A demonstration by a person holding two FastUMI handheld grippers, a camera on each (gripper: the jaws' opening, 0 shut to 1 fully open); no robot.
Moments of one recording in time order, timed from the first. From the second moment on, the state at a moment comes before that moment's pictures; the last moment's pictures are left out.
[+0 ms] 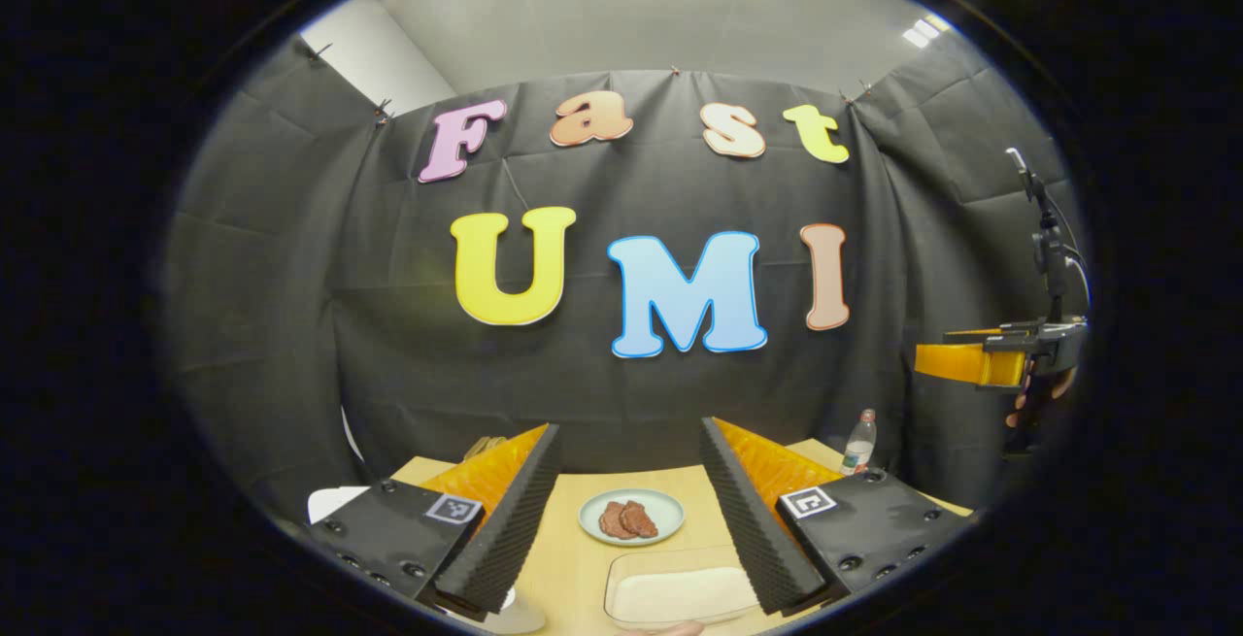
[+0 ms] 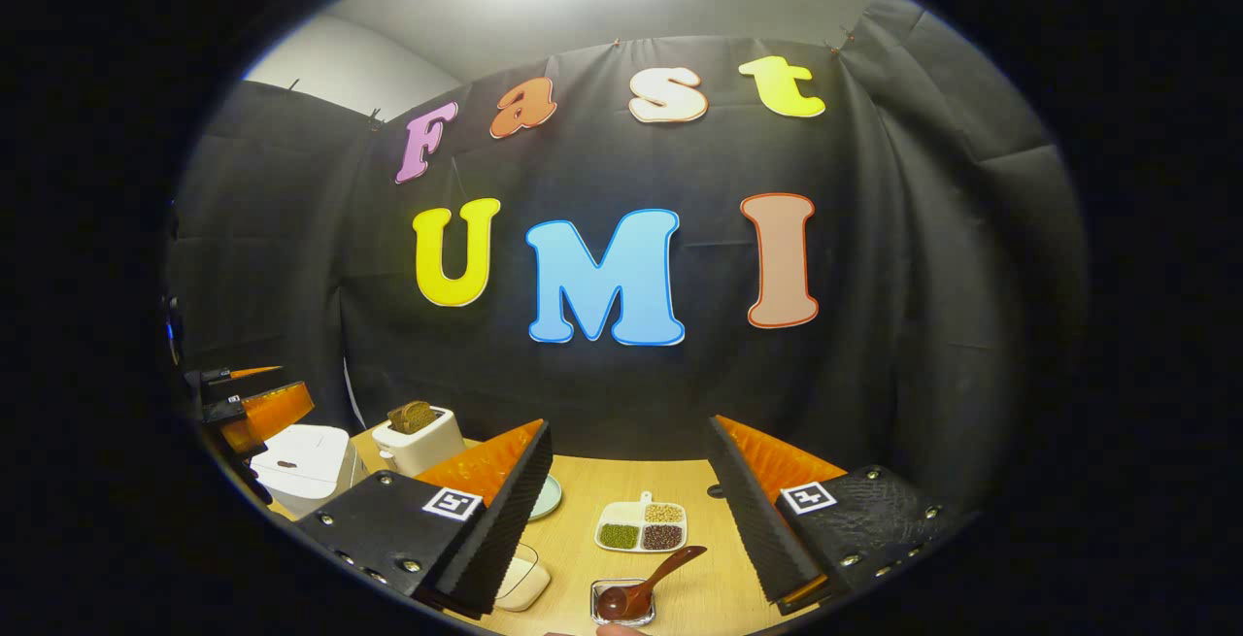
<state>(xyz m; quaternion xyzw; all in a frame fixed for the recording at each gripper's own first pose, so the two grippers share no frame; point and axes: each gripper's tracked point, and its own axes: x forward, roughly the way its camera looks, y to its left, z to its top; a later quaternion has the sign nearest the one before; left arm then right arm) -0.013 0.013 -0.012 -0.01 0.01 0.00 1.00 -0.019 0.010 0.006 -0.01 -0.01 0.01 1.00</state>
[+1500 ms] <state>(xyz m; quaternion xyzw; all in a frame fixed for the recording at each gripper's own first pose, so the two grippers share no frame) -0.025 0.024 -0.030 -0.01 0.00 0.01 1.00 -0.015 0.035 -0.015 -0.01 0.00 0.03 1.00</state>
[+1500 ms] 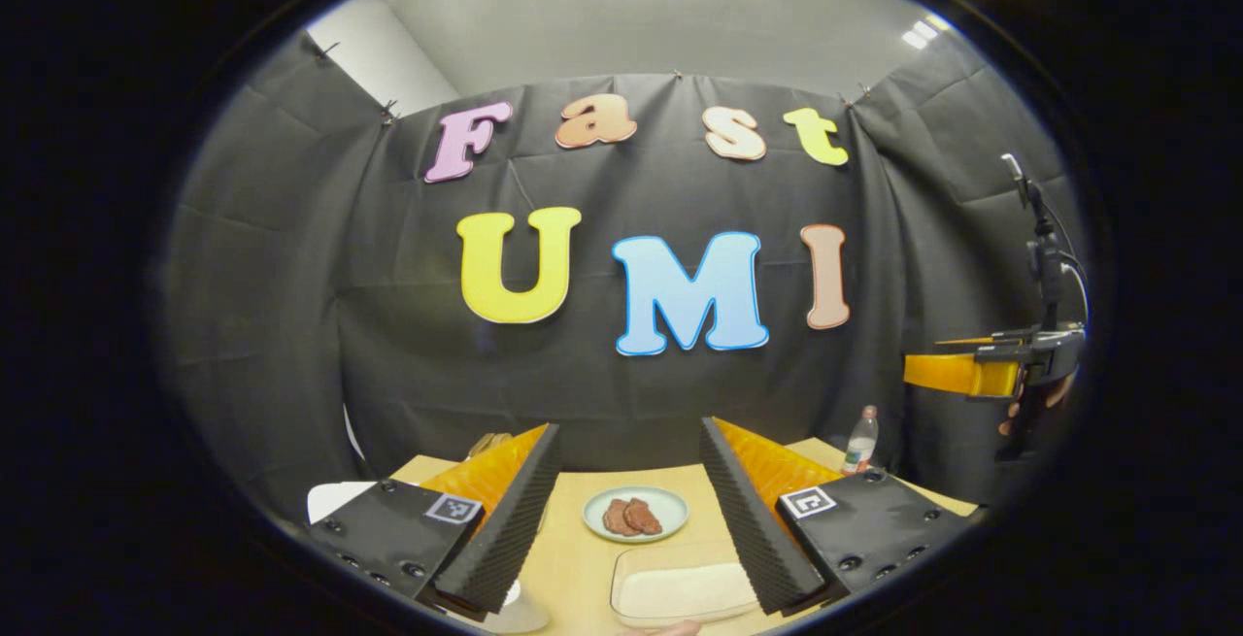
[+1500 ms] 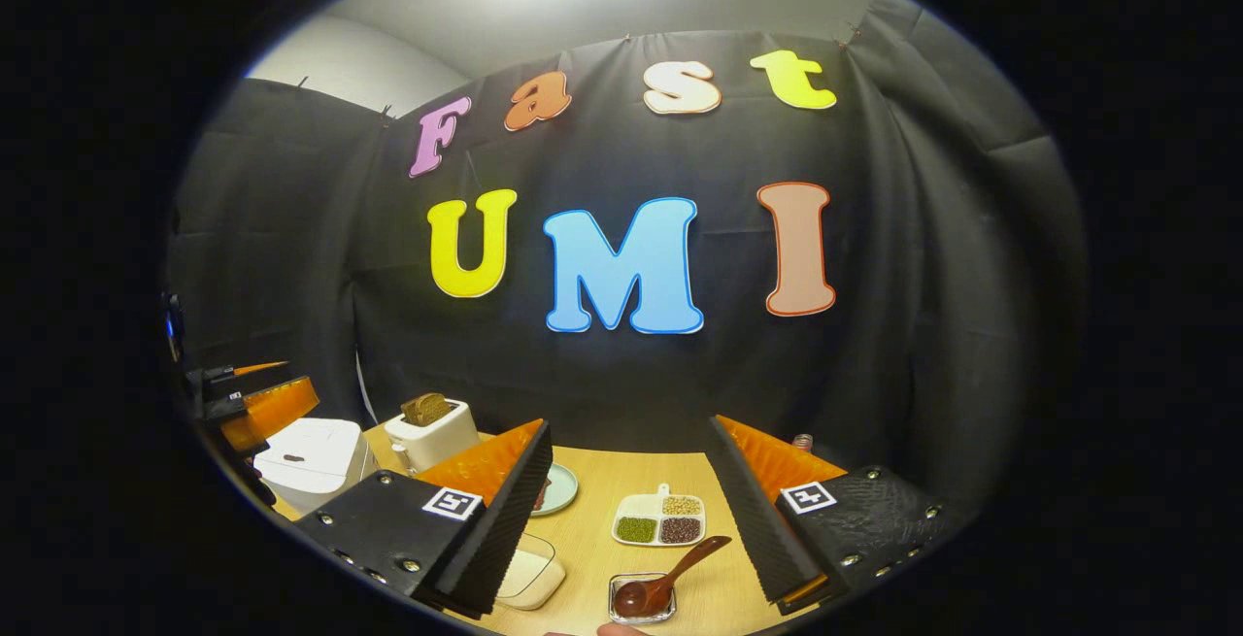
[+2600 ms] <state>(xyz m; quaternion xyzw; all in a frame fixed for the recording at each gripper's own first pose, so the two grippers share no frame) -0.046 0.074 -0.050 -0.01 0.01 0.04 1.00 -0.015 0.080 -0.029 -0.02 0.00 0.06 1.00</state>
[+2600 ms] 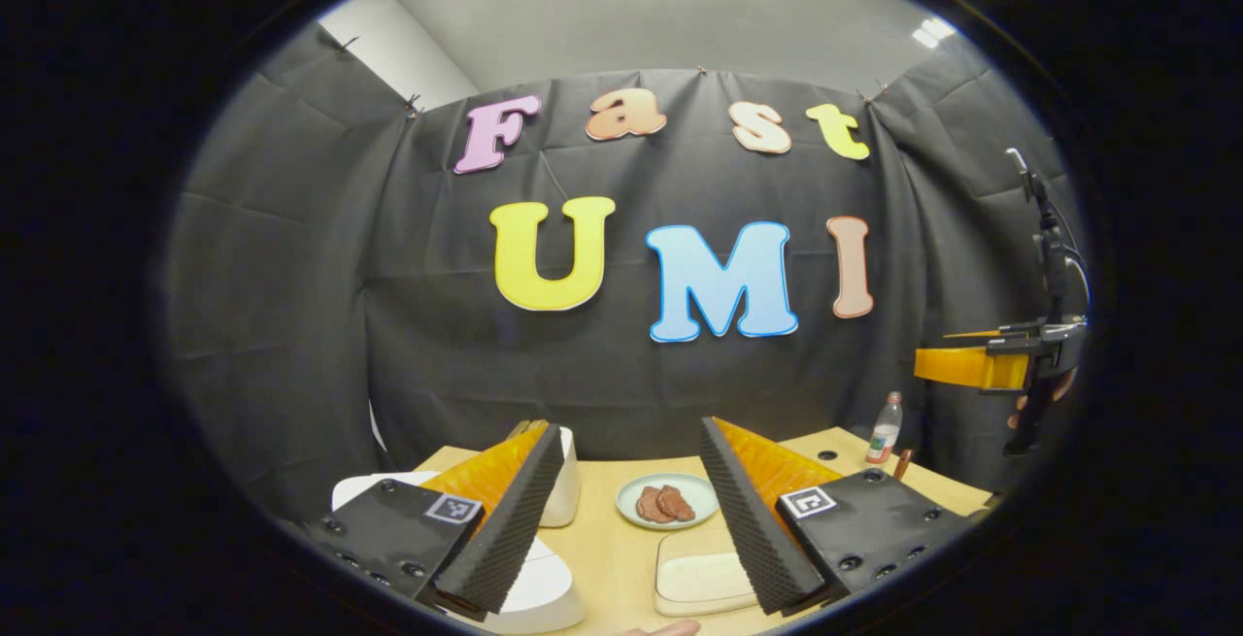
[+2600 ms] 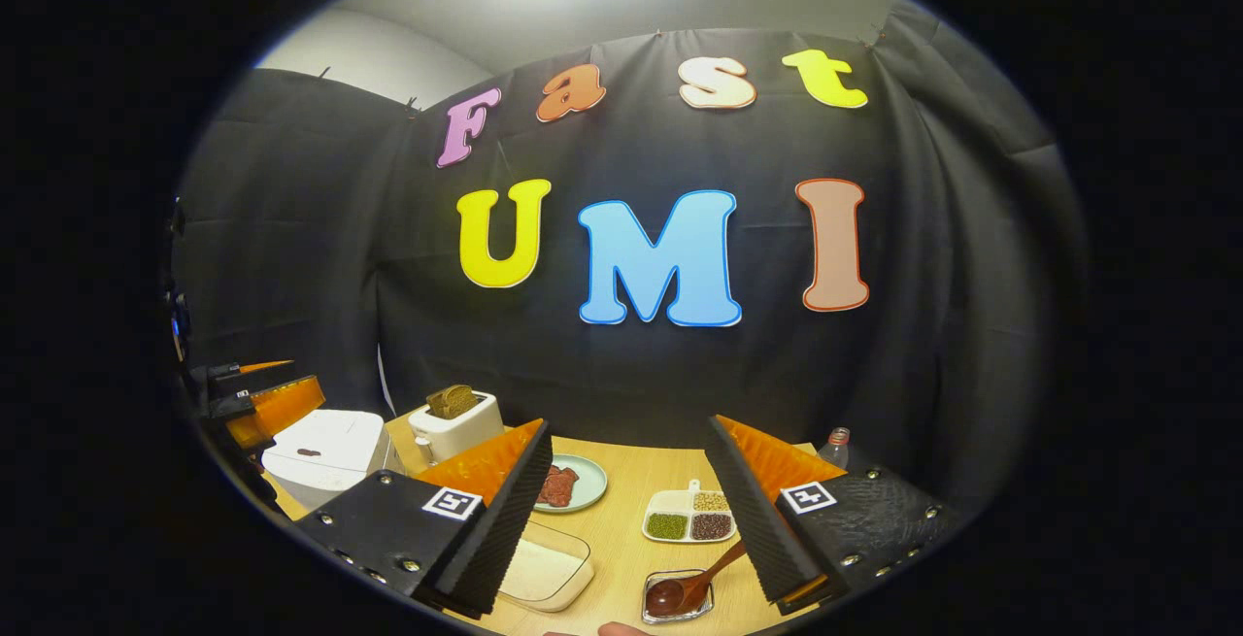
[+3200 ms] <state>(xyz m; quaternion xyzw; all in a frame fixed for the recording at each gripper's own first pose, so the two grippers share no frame) -0.059 0.107 -0.051 -0.01 0.00 0.05 1.00 -0.020 0.097 -0.024 0.00 -0.01 0.06 1.00</state>
